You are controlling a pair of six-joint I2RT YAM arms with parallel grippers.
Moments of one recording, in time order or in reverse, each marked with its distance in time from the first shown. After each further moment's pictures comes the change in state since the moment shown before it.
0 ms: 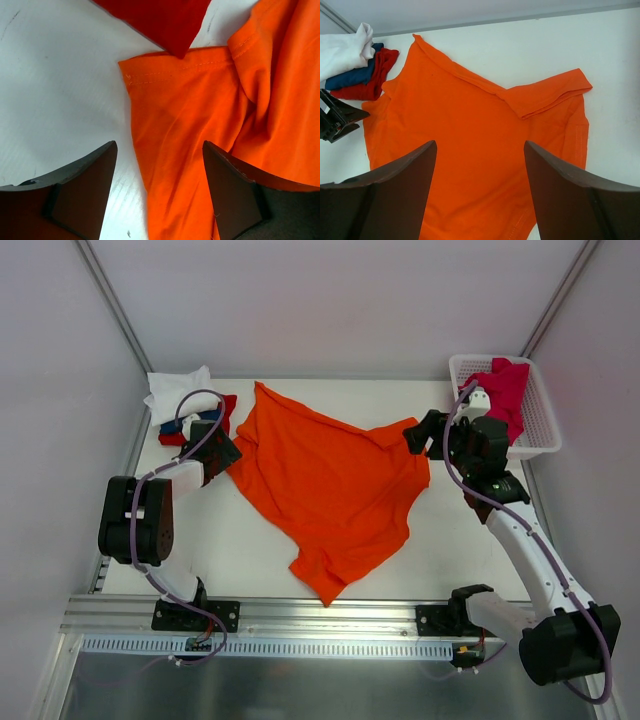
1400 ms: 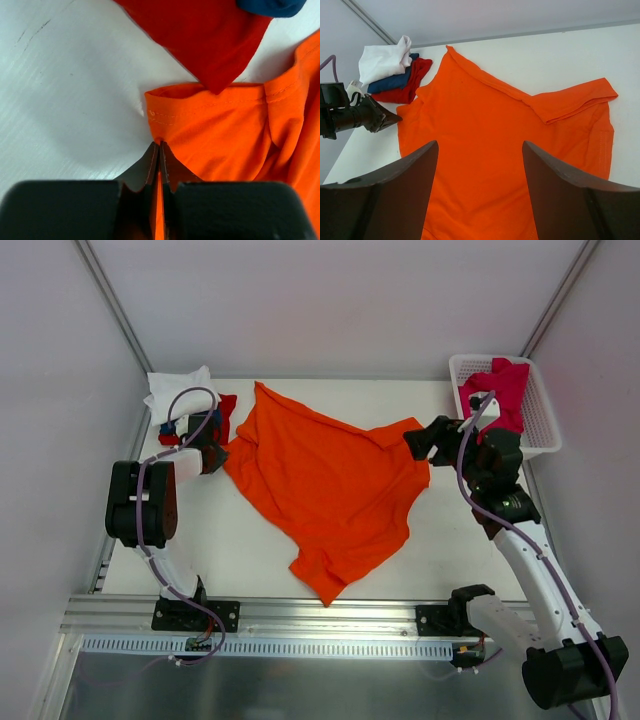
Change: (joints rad) left arm 0.052 0.130 0.120 -0.090 -0.023 -0.102; right arm 0.003 -0.132 -0.032 0.000 -0.071 0.066
